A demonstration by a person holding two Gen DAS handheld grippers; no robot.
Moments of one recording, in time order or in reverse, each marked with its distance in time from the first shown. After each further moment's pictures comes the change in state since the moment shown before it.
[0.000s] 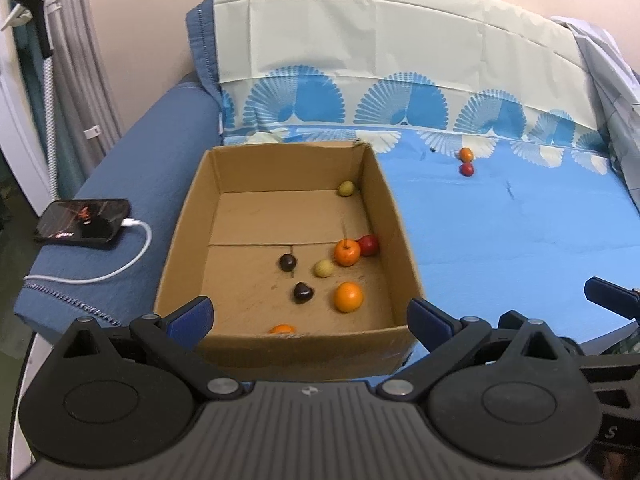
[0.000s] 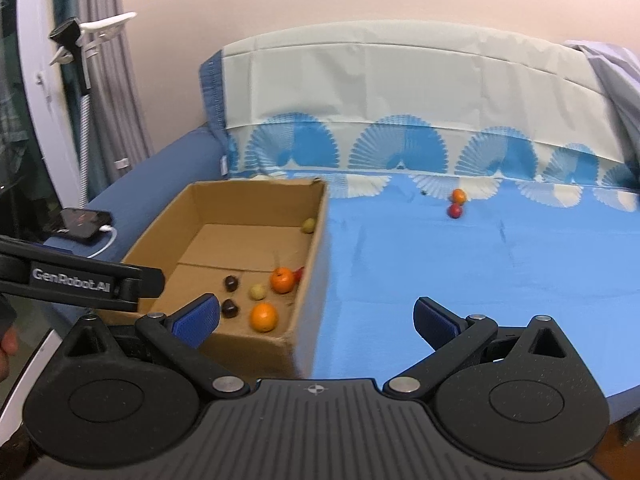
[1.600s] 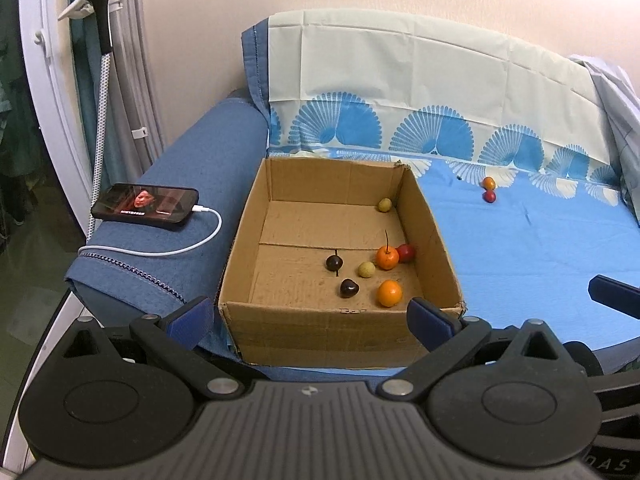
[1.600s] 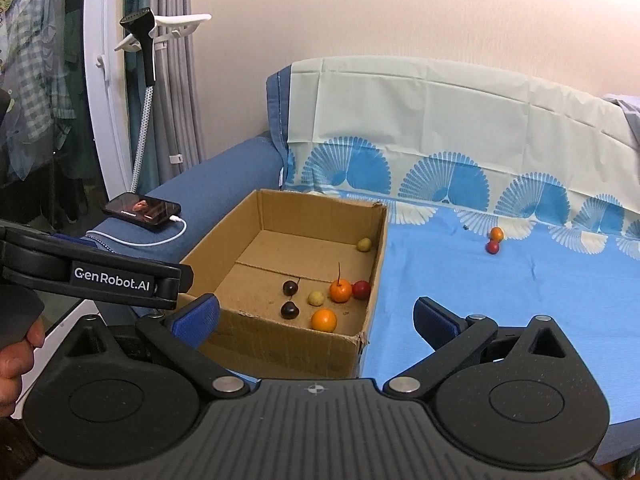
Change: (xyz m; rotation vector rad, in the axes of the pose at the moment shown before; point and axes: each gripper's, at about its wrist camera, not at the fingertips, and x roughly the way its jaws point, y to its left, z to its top) left arm -0.054 0.049 -0.047 -0.083 -0.103 0.063; right arm -0.049 0.072 -0.015 -0.143 -0.071 0.100
